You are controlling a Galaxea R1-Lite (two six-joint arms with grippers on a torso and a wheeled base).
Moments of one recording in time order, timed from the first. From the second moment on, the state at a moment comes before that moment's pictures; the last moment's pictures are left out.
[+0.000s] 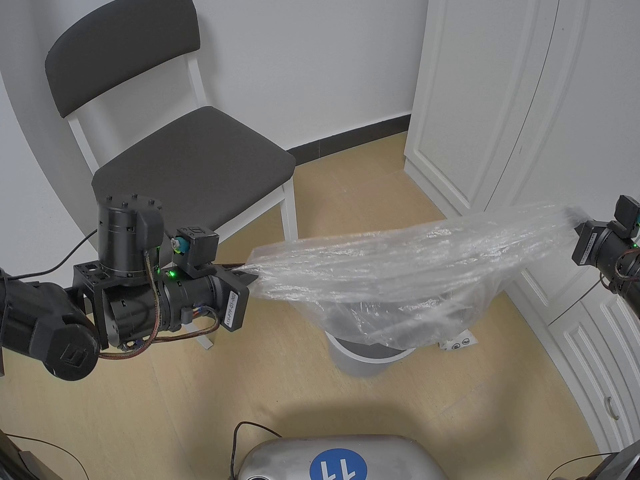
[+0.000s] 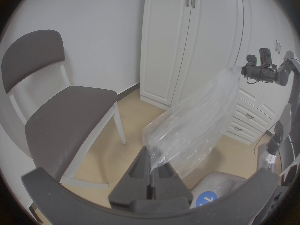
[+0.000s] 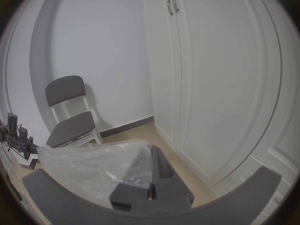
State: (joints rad) left arm -0.52 1.67 -0.73 -0.58 -0.07 0.14; right arm 0.16 1.31 -0.50 -0.82 -0.11 0.06
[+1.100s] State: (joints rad) left arm -0.51 1.87 -0.83 -0.74 0.00 0.09; right arm 0.12 1.55 -0.55 -1.06 -0.11 0.18
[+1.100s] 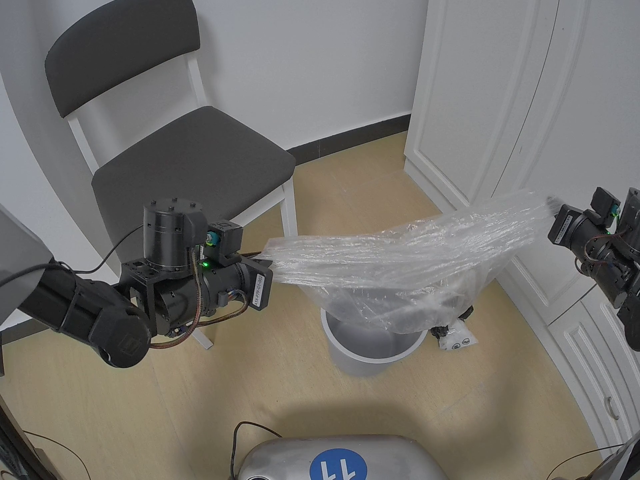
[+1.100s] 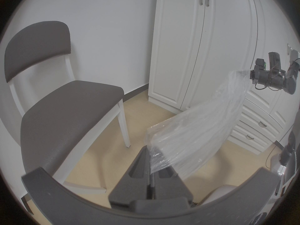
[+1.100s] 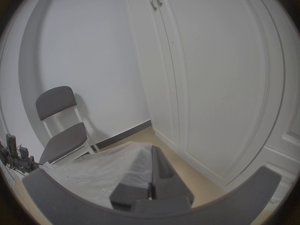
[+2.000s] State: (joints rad) left arm -0.60 1.95 -0.82 -0.79 0.00 0.03; right arm 0.23 2.02 -0.50 -1.55 -0.11 0.27
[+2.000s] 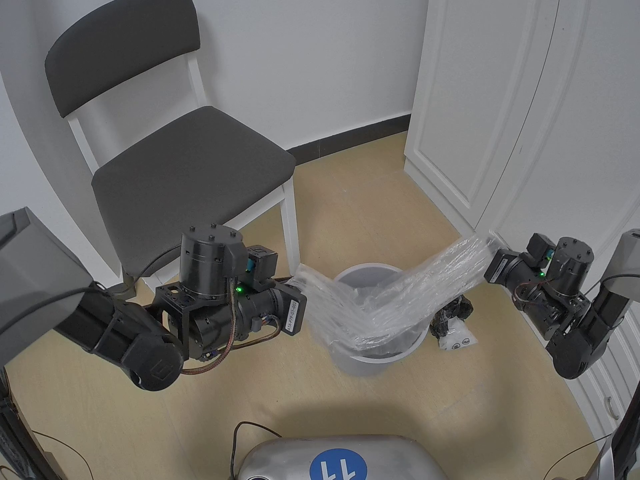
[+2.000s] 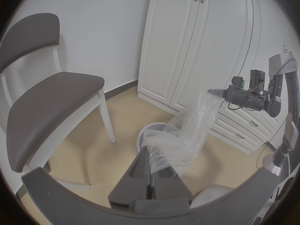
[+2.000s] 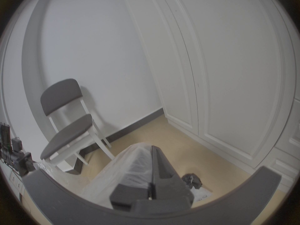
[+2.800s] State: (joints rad) left arm -0.61 2.09 -0.88 -1.01 0.00 -0.07; right arm 0.18 2.14 -0.62 -1.55 -0.10 0.40
